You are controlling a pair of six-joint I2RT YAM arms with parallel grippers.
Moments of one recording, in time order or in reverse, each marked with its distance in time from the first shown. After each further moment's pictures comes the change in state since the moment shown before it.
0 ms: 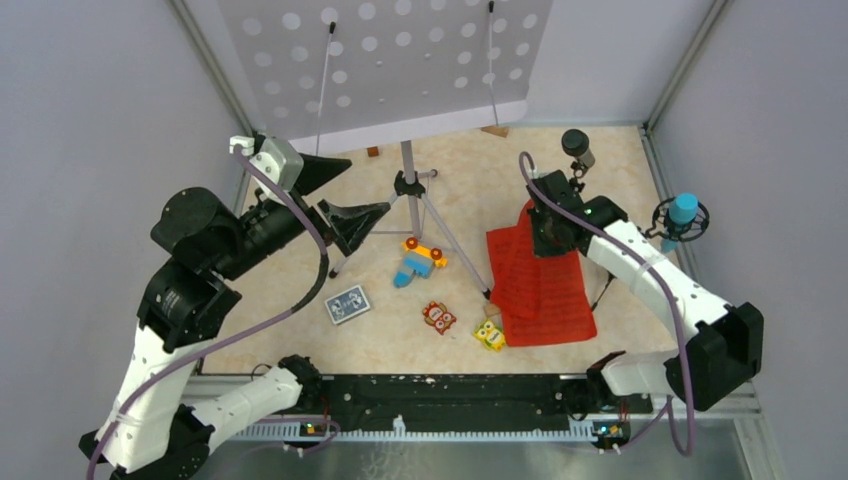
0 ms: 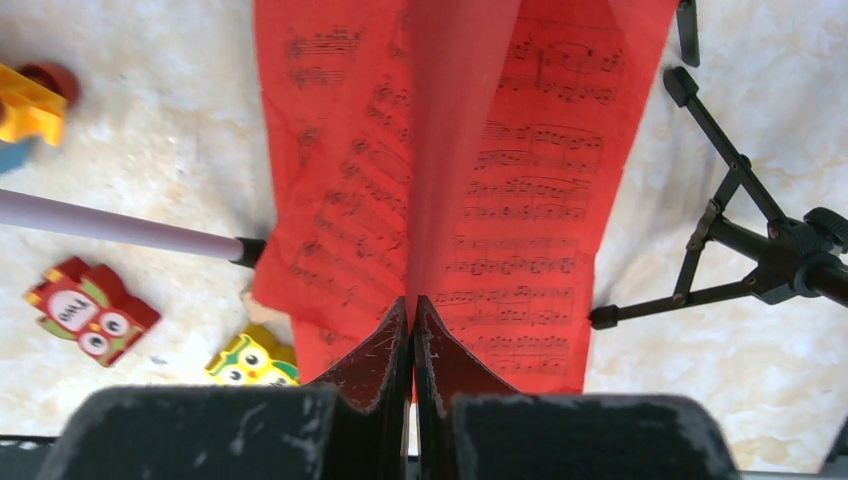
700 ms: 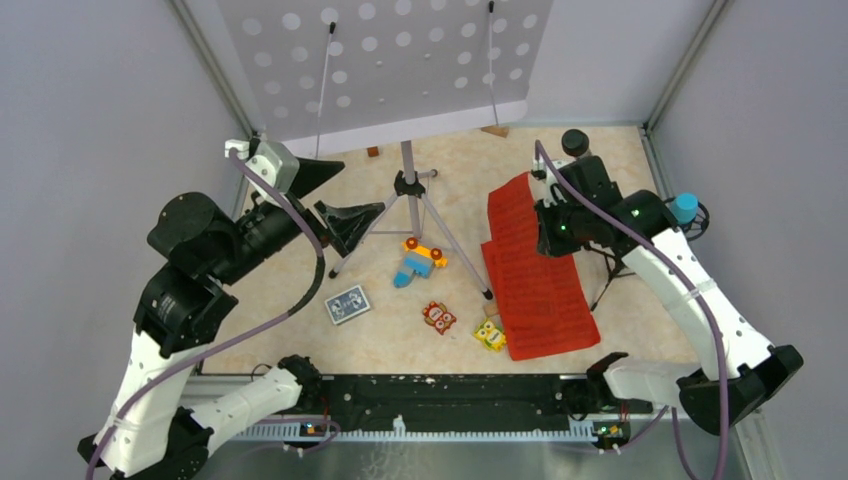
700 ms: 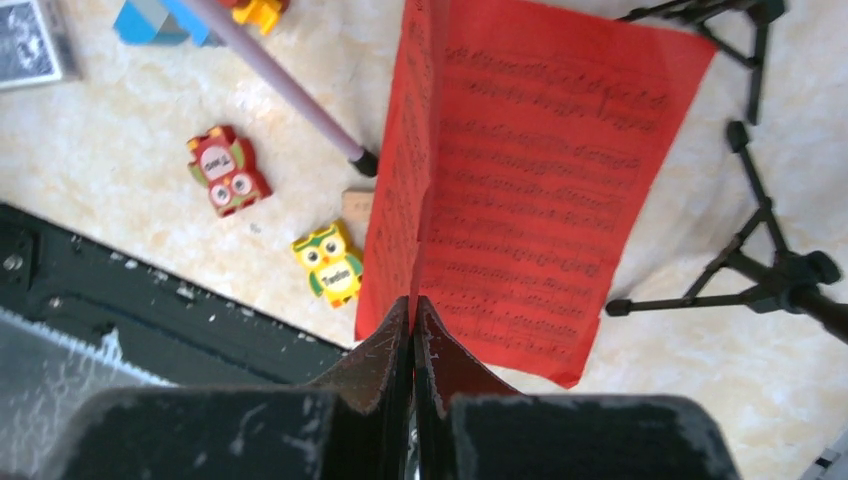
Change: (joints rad) left arm 0.000 -0.015 -0.006 -0.027 -0.047 0.003; right arm 0.000 -0.102 0.217 -0.209 -0.240 -0.196
